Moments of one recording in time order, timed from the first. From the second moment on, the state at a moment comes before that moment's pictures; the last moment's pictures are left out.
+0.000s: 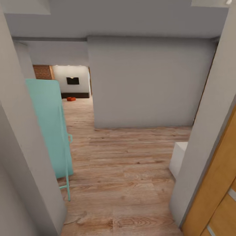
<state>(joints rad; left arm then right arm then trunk) -0.17 -0.06 0.02 0.00 0.00 -0.11 0.04 -0.16 0.05 0.64 0.03 -0.58 -0.12 -0.20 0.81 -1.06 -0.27</state>
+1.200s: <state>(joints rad) -0.17 -0.05 0.02 0.00 0.00 -0.11 0.04 -0.16 0.05 0.64 0.03 -0.58 -0.12 -0.20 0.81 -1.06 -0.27</state>
